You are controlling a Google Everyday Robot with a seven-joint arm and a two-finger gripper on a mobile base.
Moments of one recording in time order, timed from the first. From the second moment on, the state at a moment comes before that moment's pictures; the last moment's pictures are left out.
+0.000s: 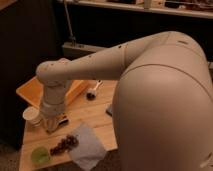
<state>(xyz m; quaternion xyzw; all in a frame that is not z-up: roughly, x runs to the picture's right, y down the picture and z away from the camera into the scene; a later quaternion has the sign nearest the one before) -0.226 0.150 0.624 -0.48 0.11 0.48 0.73</state>
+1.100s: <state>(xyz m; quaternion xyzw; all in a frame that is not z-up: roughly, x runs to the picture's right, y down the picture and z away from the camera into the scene) -0.130 0.210 0.738 -0.47 0.15 0.63 0.60</state>
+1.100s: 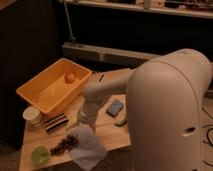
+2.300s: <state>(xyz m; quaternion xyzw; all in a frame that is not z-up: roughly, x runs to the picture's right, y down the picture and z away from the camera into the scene) -0.149 0.211 0.749 -0.53 -0.02 0.61 0.59</state>
